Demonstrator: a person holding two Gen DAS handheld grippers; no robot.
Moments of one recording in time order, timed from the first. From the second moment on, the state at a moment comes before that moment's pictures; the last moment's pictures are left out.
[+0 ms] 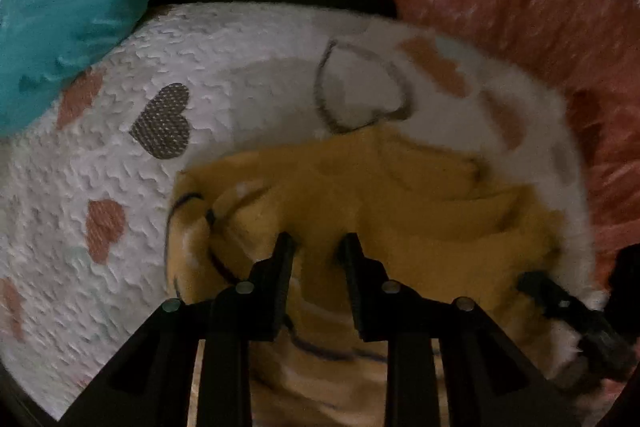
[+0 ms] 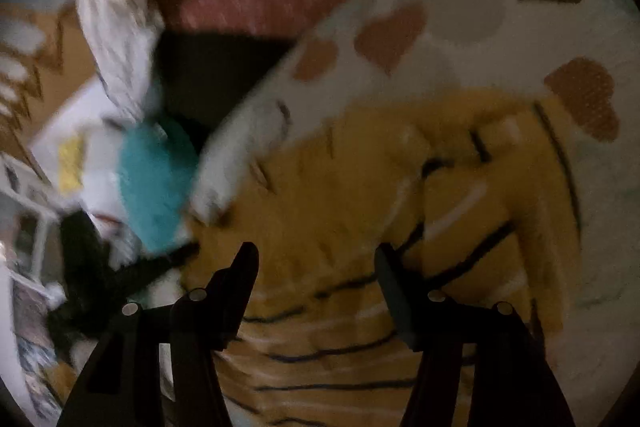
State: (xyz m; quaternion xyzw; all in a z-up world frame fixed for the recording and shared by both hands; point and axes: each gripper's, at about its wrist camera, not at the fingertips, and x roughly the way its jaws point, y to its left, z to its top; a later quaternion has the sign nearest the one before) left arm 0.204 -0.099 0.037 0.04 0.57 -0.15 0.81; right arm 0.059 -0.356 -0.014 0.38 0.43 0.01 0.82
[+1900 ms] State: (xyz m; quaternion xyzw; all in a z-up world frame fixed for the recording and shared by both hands) left arm 0.088 0.101 -0.036 -0.38 0.57 -0.15 0.71; right arm 0.153 -0.118 0.052 0.19 0.56 0.06 0.80
